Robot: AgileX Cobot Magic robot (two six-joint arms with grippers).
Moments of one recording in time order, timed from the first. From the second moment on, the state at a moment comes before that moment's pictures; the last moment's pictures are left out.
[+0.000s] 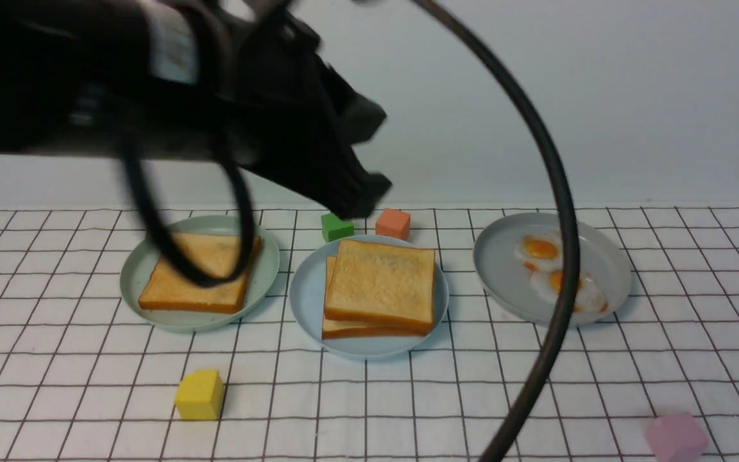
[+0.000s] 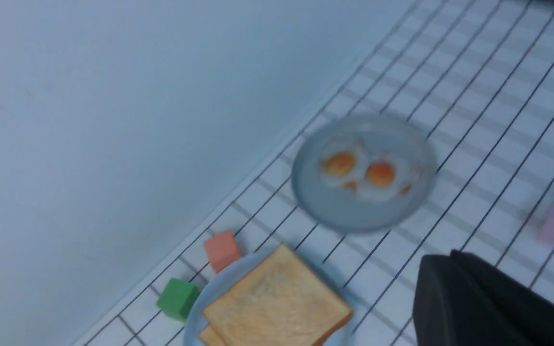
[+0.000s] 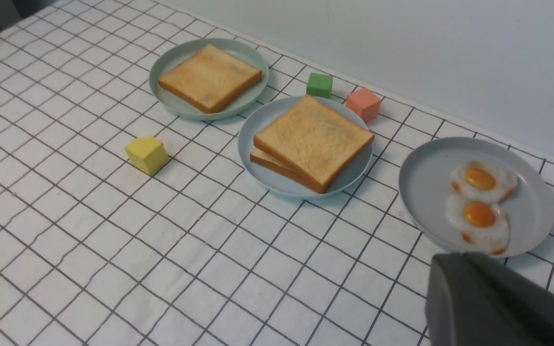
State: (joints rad) right arm 0.41 0.58 -0.99 0.21 0.95 -0.21; left arm -0.76 1.15 -1.27 0.05 0.55 0.11
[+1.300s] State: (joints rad) right arm 0.26 0.42 -0.90 0.14 1.12 0.07; left arm -0.76 0.24 -0.22 -0.06 0.26 0.00
